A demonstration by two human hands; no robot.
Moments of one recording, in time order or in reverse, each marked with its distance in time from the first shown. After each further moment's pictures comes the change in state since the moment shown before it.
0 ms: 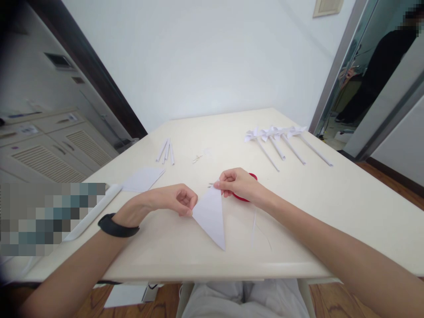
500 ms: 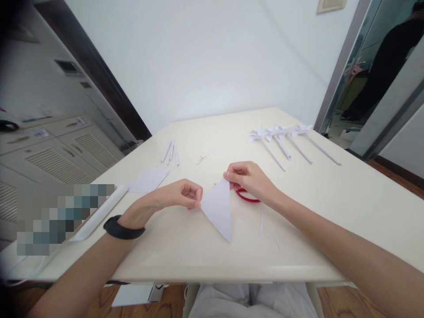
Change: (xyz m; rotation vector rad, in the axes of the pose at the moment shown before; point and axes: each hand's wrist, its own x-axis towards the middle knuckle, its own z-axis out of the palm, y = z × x) left_hand -0.001 0.005 0.002 0.010 0.157 0.064; right_hand -0.002 -0.006 -0.004 0.053 0.090 -0.151
